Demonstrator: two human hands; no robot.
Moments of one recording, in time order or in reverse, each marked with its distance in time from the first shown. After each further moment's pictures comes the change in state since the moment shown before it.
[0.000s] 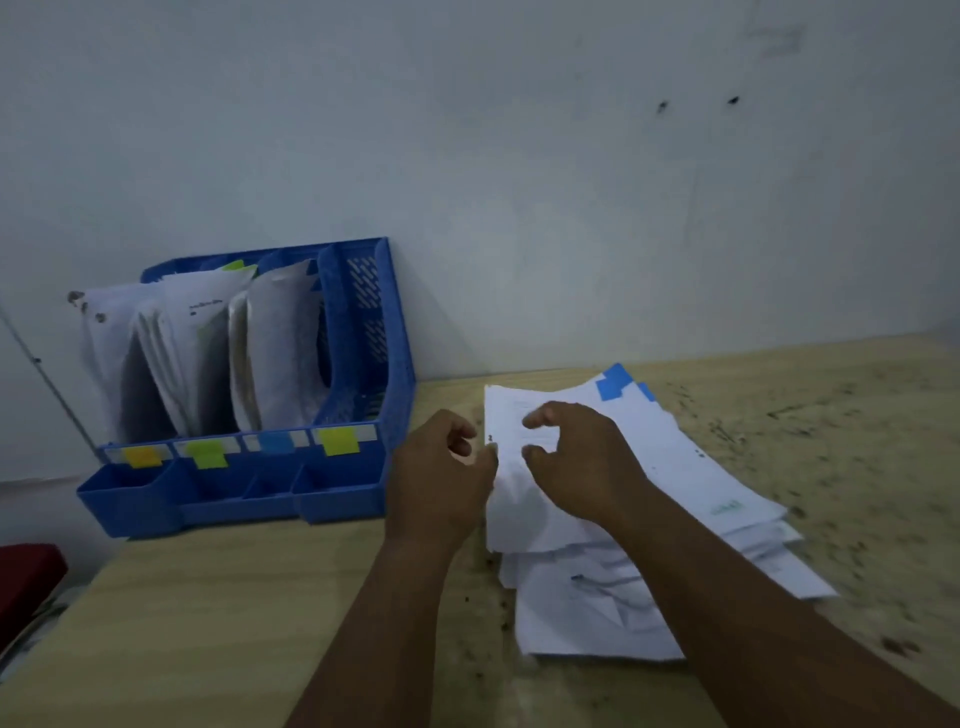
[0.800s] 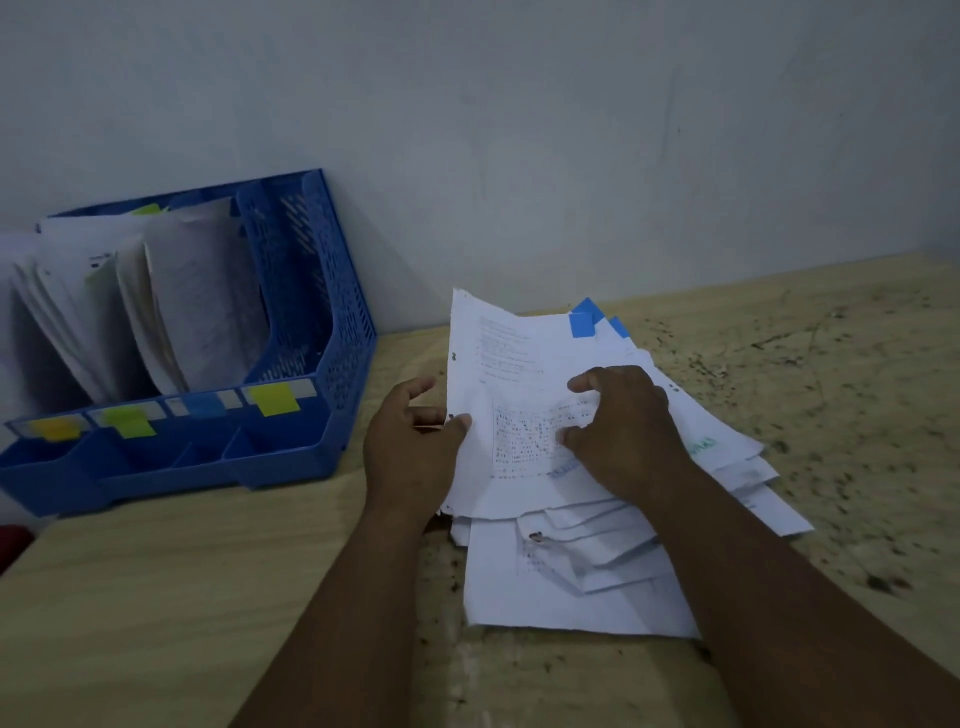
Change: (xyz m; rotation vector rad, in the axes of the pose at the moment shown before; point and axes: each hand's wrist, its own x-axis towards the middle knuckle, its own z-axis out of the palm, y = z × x) left_hand -0.008 -0.012 0.045 -0.232 -0.046 -0.221; right_hand -0.003 0.084 -0.009 -0.083 0.083 0.168
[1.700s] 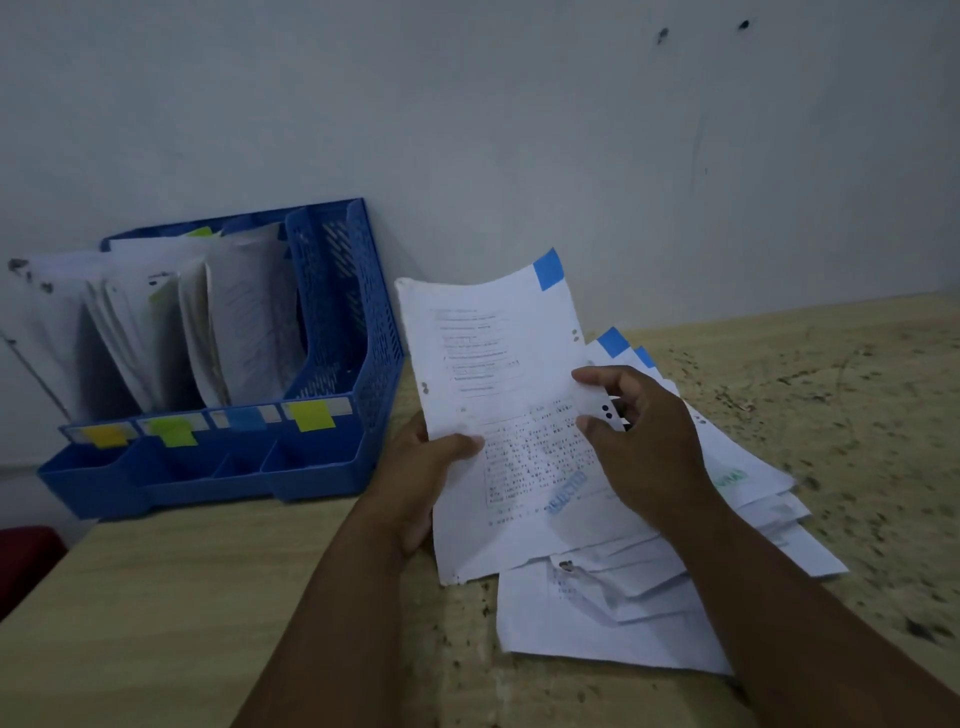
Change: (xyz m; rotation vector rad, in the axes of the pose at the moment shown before) left_hand 0.004 0.012 -0.034 -0.455 -0.331 -0.289; right_hand -0.005 -0.013 0.004 0.587 0.139 -0.217
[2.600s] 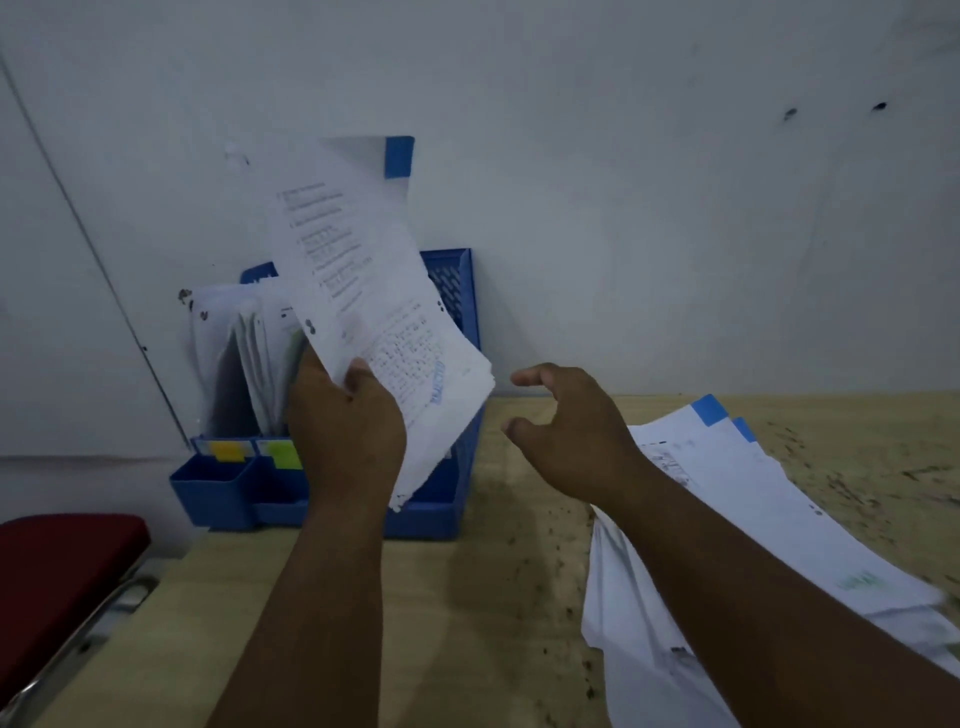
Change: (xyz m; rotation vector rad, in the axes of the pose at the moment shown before) left_hand -0.011 0.101 -0.089 0.221 0.833 0.684; right_hand 0.043 -0.101 0.114 -0.217 -0.316 -0.162
